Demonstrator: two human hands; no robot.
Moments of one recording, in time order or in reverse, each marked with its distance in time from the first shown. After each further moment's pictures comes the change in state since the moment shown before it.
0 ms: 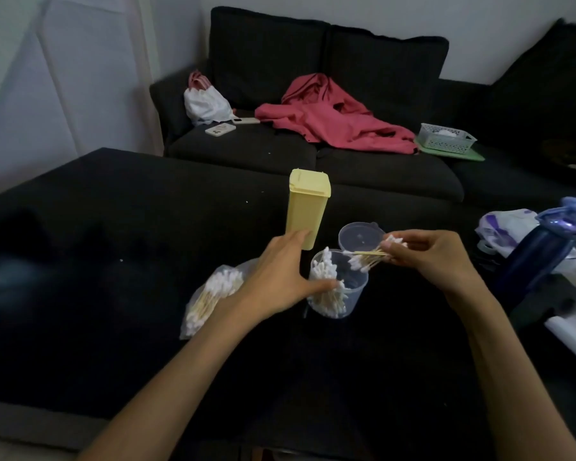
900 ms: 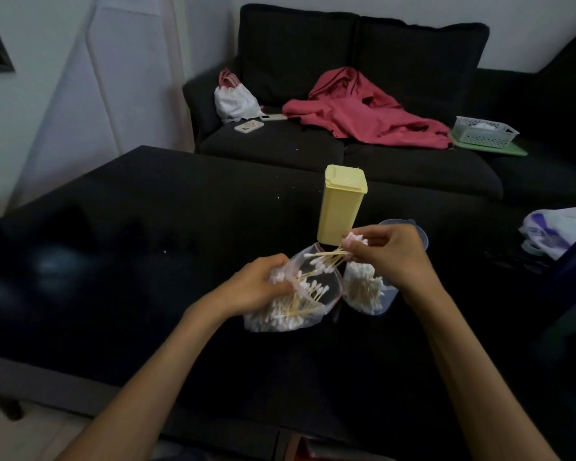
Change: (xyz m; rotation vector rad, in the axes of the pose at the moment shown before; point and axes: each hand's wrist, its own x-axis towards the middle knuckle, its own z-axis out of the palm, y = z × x) left_hand -0.036 -0.068 -0.041 -0.342 -0.241 -0.192; right_hand -0.007 -0.023 0.089 0.003 -0.077 -0.094
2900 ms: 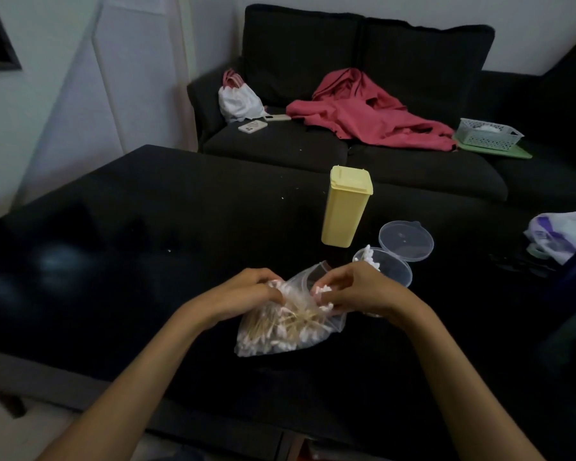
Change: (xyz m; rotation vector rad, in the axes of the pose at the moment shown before) left_hand -0.012 -0.006 -0.009 -0.083 -0.080 -0.273; right_hand -0.010 0.004 0.023 -0.117 -0.607 0.205
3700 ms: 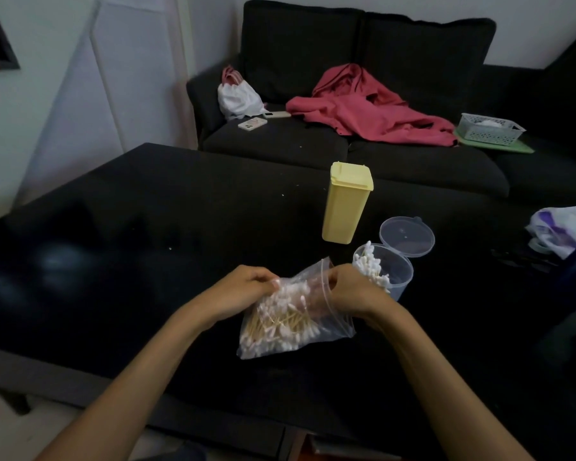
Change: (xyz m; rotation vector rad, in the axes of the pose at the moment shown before) left_hand -0.003 -0.008 0.000 -0.029 0.085 0.014; right_hand 0.017 0.007 0.021 -0.075 0.082 0.031
